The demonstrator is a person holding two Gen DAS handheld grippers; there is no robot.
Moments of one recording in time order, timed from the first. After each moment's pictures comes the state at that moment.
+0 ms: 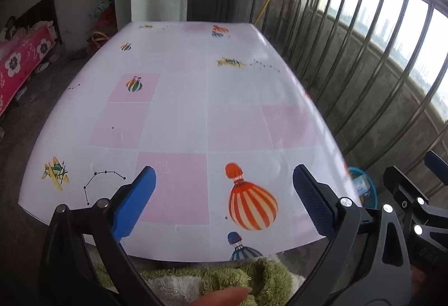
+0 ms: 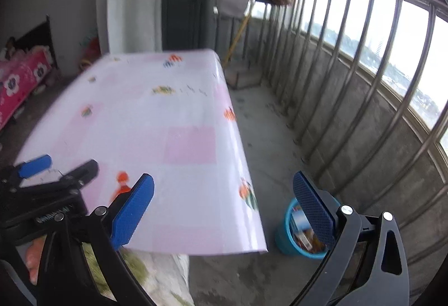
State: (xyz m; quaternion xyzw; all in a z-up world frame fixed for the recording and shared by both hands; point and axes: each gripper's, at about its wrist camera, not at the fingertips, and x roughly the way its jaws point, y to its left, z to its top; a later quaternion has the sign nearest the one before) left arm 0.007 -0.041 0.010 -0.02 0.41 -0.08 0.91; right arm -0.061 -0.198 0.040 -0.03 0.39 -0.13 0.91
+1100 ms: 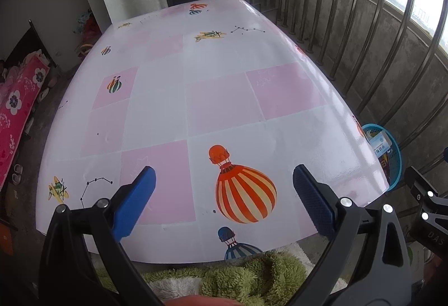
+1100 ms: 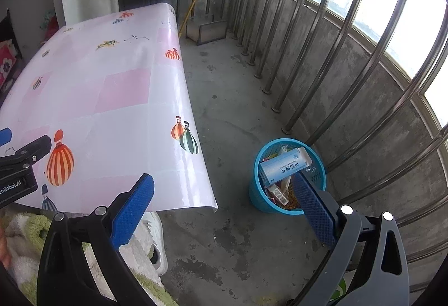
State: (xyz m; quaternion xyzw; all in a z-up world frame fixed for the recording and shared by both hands) left arm 0.016 -0.092 -0.016 0.09 0.46 -0.08 0.88; right arm -0.075 -0.261 0.001 0.01 0.46 -0.19 0.87
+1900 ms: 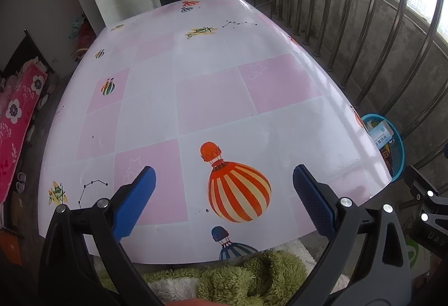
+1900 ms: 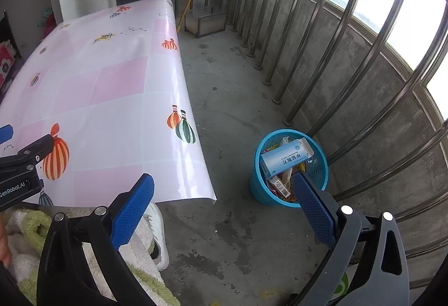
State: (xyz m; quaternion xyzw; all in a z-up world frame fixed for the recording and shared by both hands) left arm 0.015 -0.102 -0.021 0.11 0.46 -0.09 0.88; right arm -0.077 -0.266 -0.005 0.02 0.47 -0.19 0.86
